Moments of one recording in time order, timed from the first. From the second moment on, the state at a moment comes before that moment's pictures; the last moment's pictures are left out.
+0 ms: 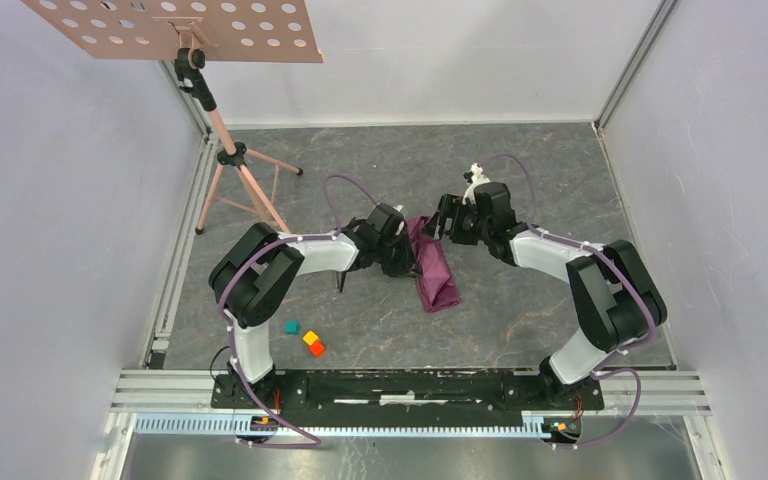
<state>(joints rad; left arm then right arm) -0.73 1.89 1.03 -0.03 0.25 -0.80 0.41 1.62 0.82 0.17 -0.25 0.54</state>
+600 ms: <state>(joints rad) -0.73 1.89 1.03 -0.02 0.25 -0.80 0.35 1.55 0.66 0.34 -0.39 0.56</state>
